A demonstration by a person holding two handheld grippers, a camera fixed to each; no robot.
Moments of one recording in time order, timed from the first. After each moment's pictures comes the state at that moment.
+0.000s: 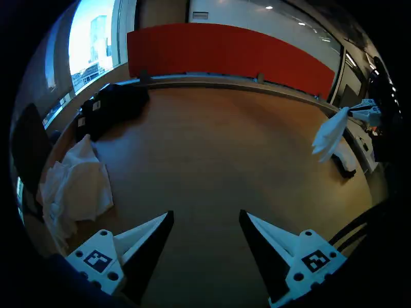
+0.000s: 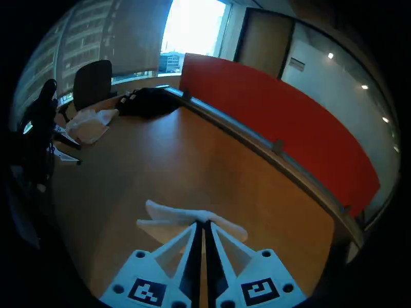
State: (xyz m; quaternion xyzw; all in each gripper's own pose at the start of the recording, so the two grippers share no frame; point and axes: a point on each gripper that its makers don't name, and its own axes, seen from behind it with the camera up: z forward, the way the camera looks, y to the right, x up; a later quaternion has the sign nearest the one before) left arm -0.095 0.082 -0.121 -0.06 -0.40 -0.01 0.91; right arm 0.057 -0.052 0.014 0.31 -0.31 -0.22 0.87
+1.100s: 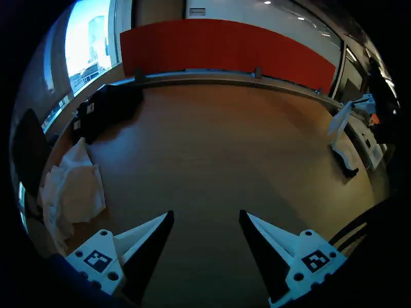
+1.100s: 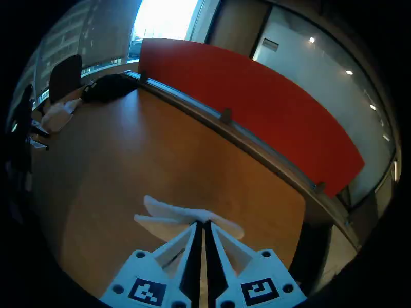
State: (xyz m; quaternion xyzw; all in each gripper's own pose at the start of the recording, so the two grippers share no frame) left arm -0.099 0.107 -0.109 -0.06 -0.41 0.00 0.91; right arm 0.058 0.125 0.083 0.22 -0.35 -0.23 0.88
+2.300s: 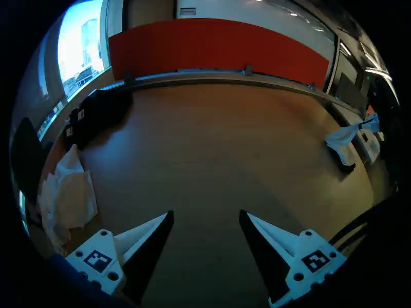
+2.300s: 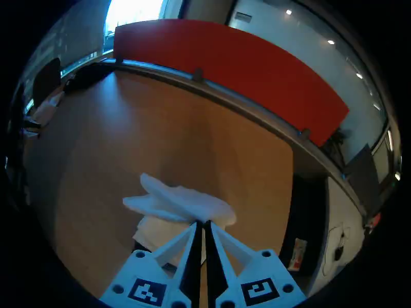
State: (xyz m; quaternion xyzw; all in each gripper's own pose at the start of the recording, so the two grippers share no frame) left arm -0.099 0.133 -0.105 -0.08 -0.42 0.01 0.91; right arm 0.007 0.230 -0.004 0.14 -0.43 -0.19 0.87
